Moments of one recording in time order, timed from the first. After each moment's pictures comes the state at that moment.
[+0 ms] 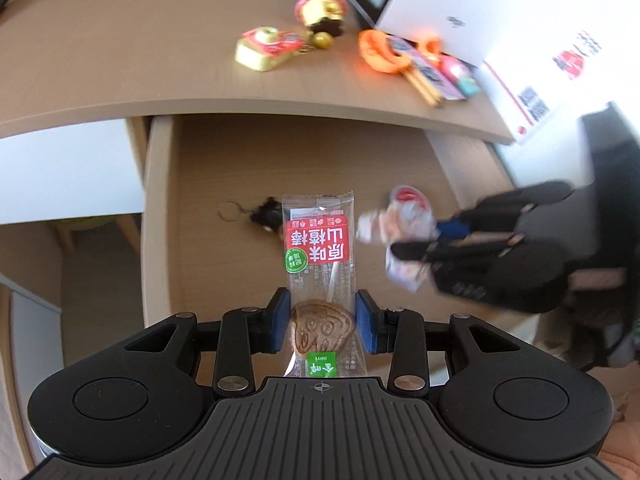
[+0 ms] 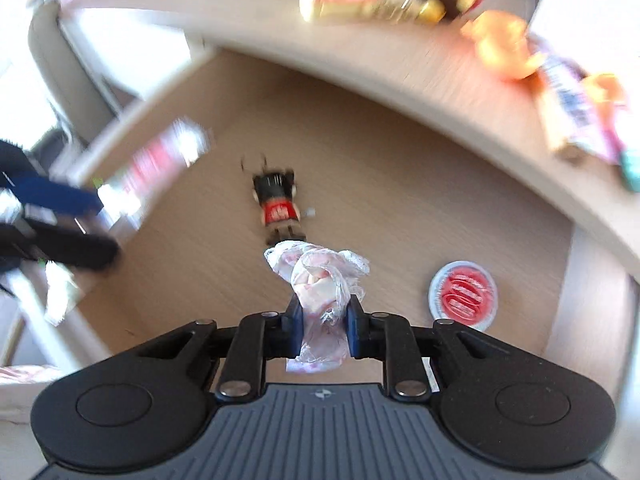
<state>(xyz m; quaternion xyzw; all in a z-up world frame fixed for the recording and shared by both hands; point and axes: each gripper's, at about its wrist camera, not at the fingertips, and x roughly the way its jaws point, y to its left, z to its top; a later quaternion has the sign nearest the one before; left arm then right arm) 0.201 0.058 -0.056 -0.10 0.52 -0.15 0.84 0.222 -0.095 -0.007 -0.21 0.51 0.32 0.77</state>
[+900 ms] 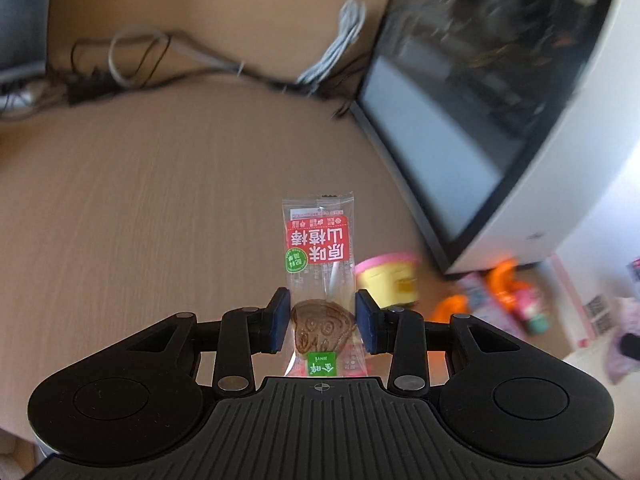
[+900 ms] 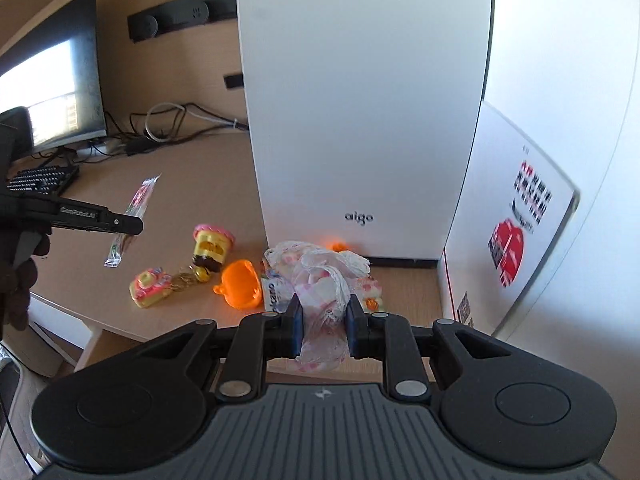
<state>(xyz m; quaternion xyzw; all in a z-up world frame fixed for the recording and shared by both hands) 0.412 0.094 -0.011 -0.09 0.41 -0.09 0.90 0.280 -0.167 0.111 -0.05 0.35 0.16 0.92</state>
